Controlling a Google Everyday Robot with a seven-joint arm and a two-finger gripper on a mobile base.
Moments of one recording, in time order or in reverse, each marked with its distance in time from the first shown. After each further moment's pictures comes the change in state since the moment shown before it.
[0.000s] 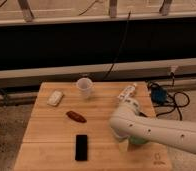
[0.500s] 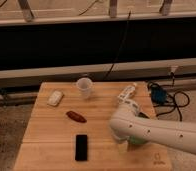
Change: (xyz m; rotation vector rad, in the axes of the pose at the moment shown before) arm -0.005 0.005 0.009 -0.014 -0.022 0.005
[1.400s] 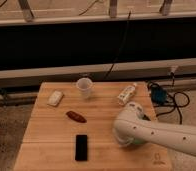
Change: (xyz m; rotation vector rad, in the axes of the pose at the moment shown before) arm 0.014 0.015 0.019 -0.029 -0.026 0.009
